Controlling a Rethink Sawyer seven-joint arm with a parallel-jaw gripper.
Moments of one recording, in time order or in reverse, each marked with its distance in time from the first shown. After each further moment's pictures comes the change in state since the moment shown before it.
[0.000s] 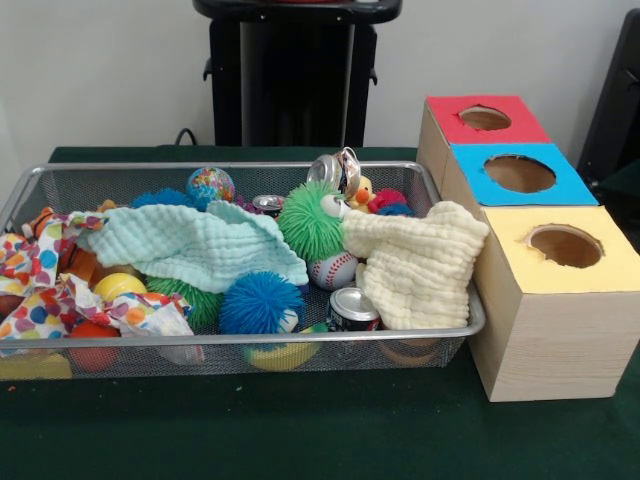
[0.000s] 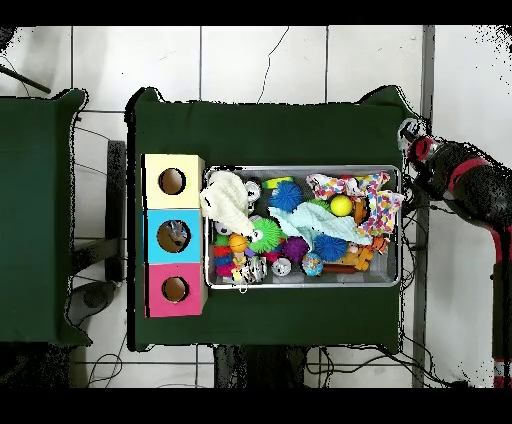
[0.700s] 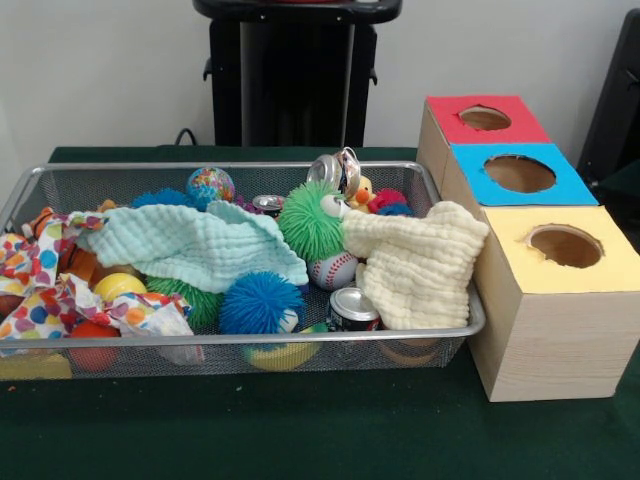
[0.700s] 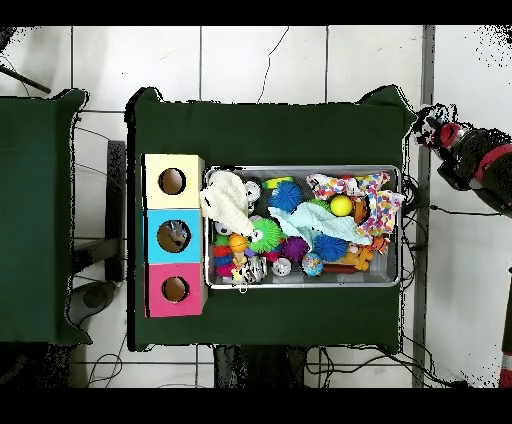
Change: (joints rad) arm 0.027 -0.021 0.018 -0.121 0.054 0.096 -0.001
